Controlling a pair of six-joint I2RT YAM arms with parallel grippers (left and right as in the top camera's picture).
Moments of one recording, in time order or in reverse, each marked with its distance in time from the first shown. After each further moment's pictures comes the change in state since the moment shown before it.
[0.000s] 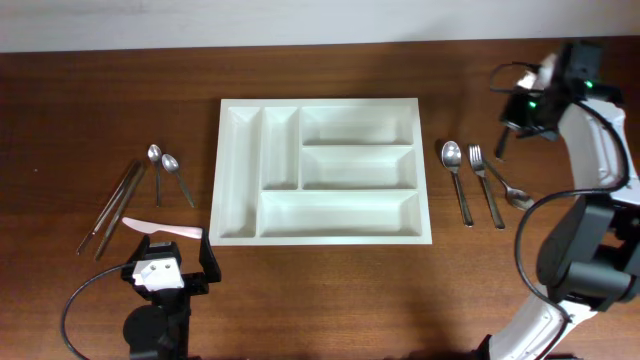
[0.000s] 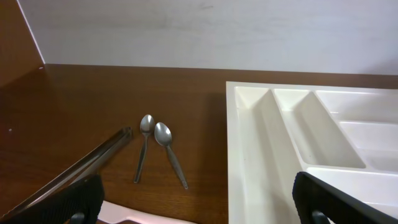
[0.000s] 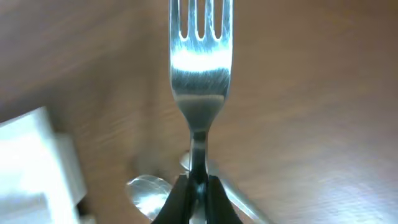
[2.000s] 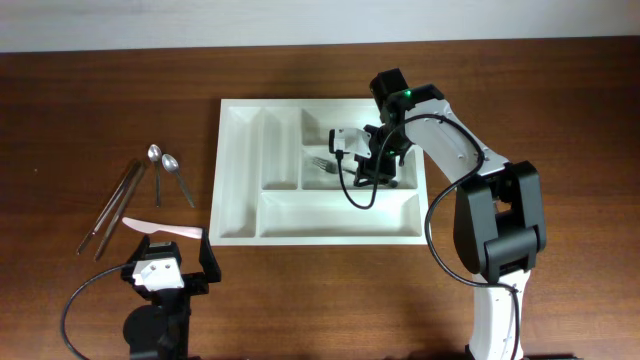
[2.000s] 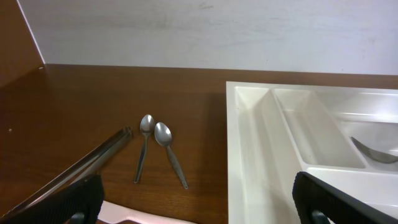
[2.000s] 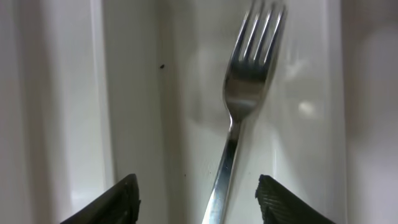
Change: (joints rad) left arm 0.000 0.000 0.000 0.000 0.000 0.000; right arm 0.552 0.206 0.055 -0.227 -0.236 -1.300
